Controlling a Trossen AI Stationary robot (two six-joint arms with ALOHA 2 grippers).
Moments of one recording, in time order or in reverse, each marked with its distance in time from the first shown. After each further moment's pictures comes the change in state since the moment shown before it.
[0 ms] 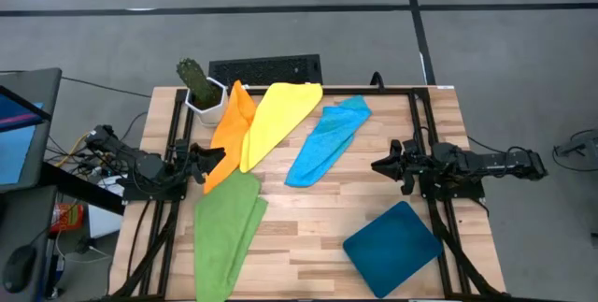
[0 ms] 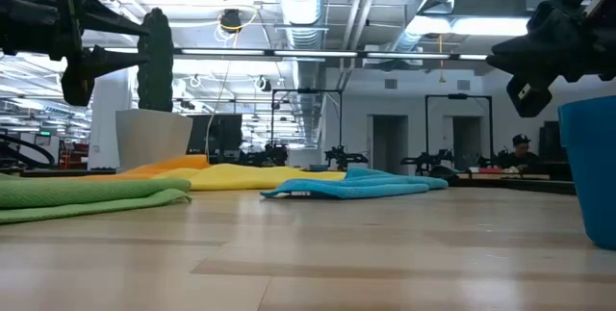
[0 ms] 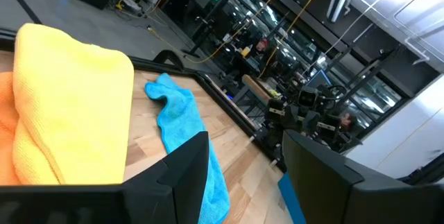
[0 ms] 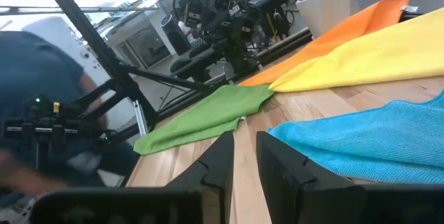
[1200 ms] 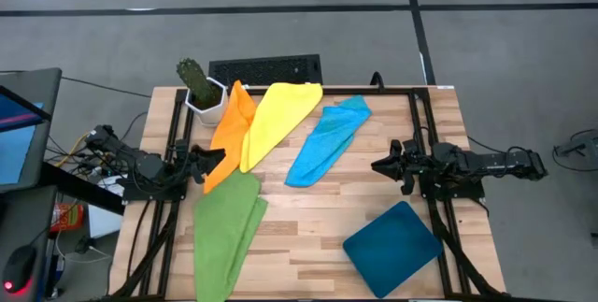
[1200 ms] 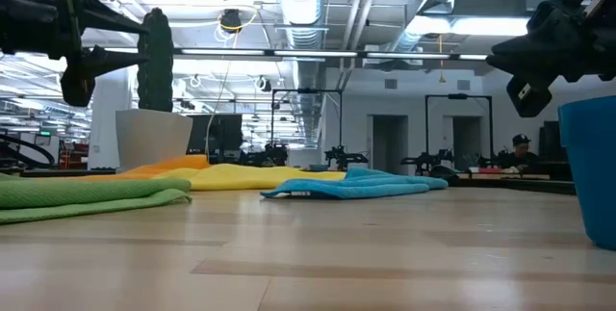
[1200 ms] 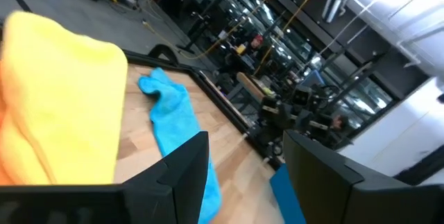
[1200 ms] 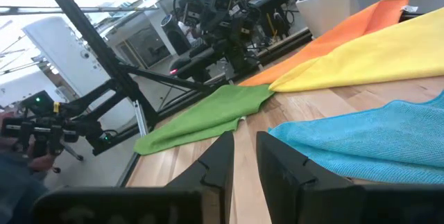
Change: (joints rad) left arm 0.000 0.000 -0.001 0.012 0.019 -0.046; right arm 0.000 0.000 0.000 0.000 0.000 0.000
